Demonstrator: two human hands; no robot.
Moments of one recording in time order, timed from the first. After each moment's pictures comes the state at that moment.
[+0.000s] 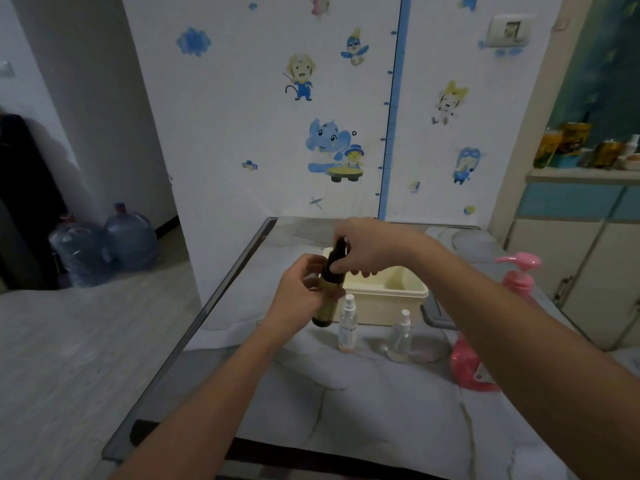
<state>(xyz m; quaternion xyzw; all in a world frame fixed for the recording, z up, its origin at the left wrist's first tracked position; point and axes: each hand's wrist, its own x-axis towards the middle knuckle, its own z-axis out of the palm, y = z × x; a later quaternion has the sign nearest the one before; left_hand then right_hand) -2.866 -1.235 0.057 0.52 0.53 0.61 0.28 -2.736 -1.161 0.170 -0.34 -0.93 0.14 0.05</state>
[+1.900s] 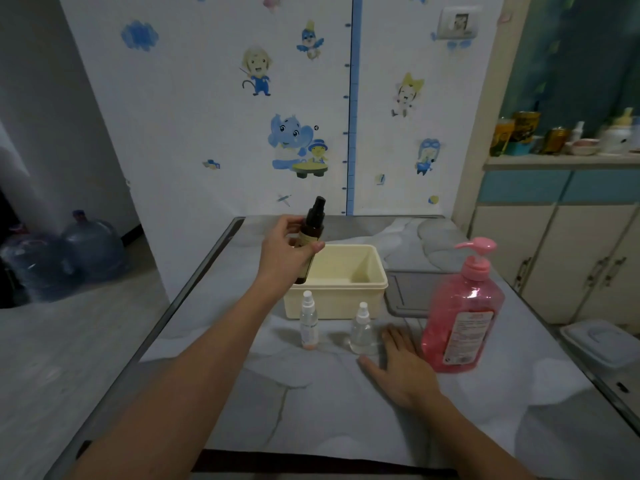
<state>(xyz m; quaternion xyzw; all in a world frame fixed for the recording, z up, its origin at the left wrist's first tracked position) -2.834 -1.173 0.090 0.52 0.56 0.62 0.18 -2.603 -1.151 -0.102 -0.56 -0.81 0.12 0.14</state>
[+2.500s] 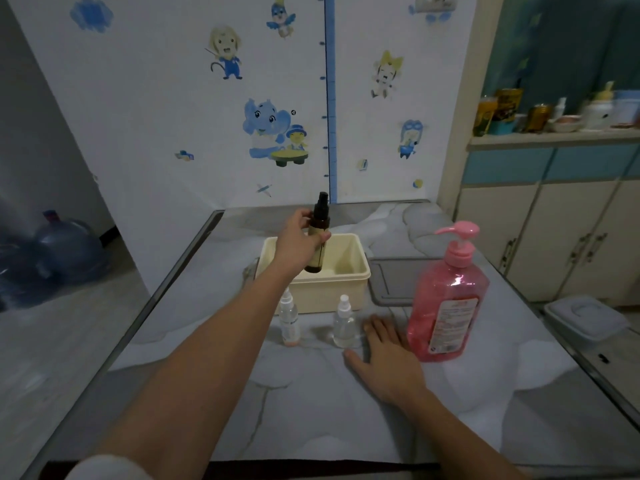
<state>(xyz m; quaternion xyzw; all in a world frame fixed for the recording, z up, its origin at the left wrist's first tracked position) -2.801 -1.099 0.068 0.52 0.62 0.53 0.25 -2.604 -1.149 -0.111 -0.56 -0.81 0.08 0.15</state>
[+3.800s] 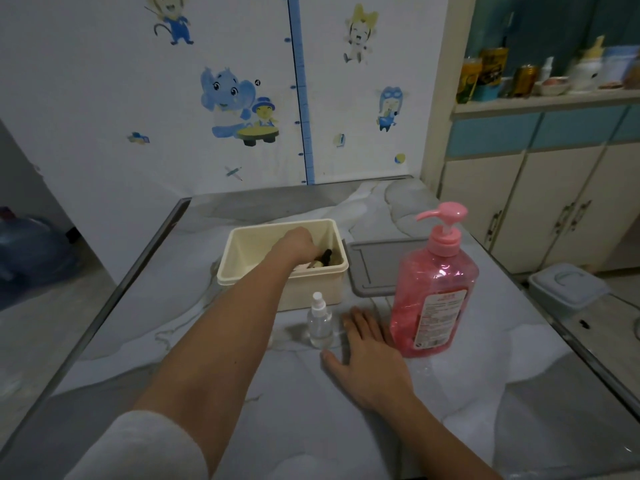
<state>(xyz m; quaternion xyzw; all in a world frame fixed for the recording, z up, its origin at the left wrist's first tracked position) -2.784 -1.013 0.019 0.63 0.75 0.10 0.16 -2.604 -1.152 -0.104 -0.55 -0.81 0.08 0.18</state>
